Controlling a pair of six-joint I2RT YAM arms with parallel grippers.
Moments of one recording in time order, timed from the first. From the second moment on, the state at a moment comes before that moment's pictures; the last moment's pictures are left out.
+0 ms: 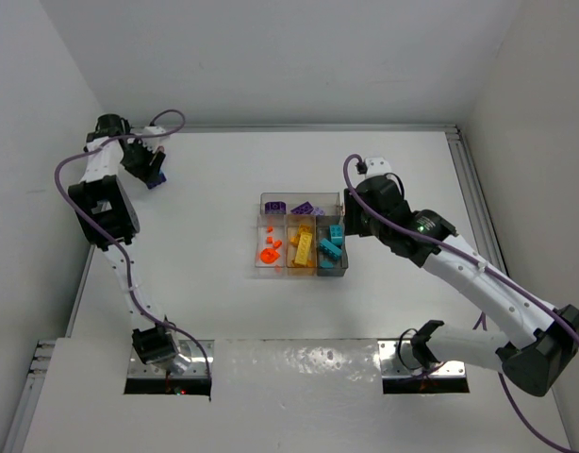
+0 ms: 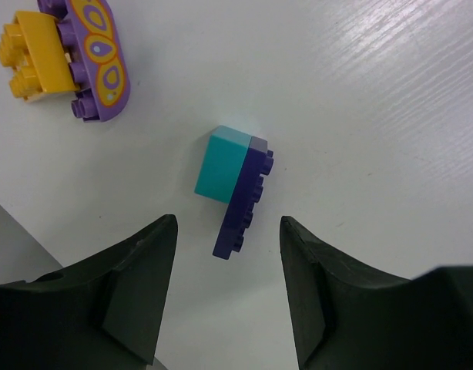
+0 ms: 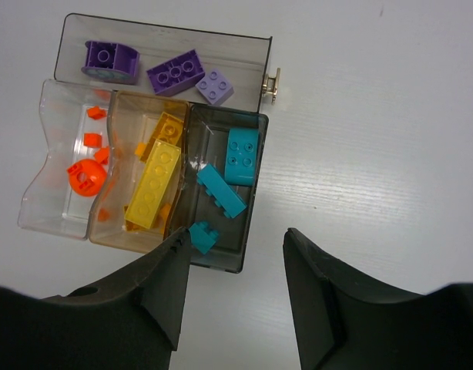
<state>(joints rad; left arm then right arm) 0.35 2.38 2.11 -0.88 0.39 0.90 0.68 1.15 1.06 -0.64 0.37 0.38</state>
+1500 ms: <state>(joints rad) -0.01 1.47 1.42 -0.99 0.69 1.46 0.51 1.38 1.38 -0.61 0.01 0.42</state>
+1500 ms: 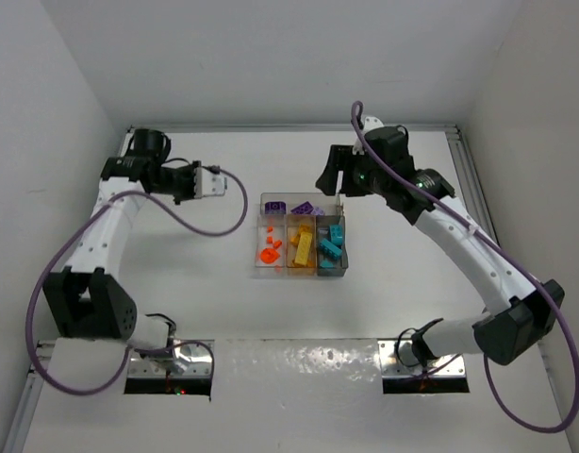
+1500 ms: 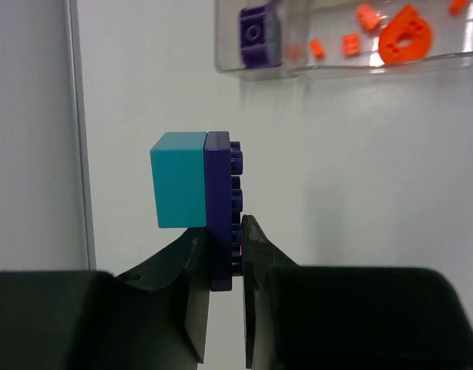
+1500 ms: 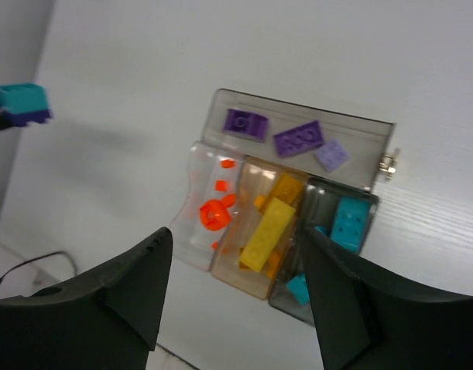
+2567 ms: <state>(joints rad) -0.31 1.10 1.05 -0.81 0.79 1.38 0.74 1.49 1.20 -0.10 -0.40 0.62</state>
